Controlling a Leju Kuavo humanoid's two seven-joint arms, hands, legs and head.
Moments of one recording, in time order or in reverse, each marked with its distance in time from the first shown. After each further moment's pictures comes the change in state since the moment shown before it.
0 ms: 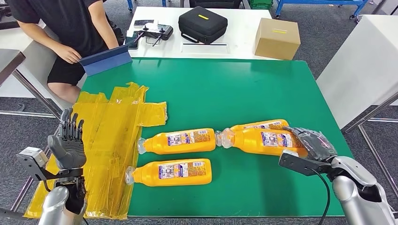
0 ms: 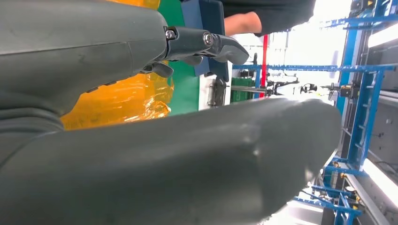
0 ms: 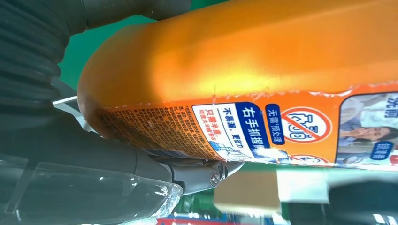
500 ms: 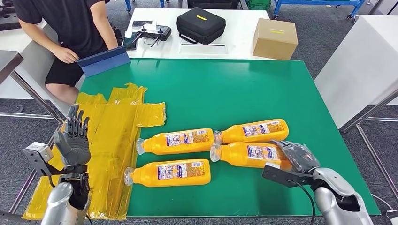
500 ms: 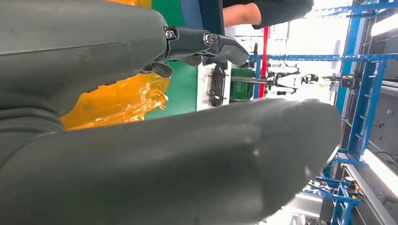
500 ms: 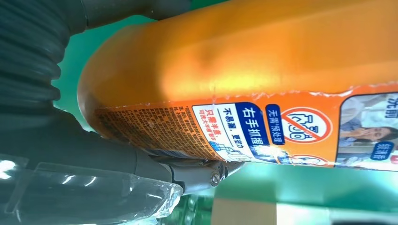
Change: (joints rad) left arm -0.029 -0.006 -0.022 0.027 -0.004 -0.008 0.008; right arm 0.063 0.087 0.031 0.004 0.123 -0.001 0.048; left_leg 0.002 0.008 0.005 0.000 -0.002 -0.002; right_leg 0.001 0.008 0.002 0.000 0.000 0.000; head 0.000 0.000
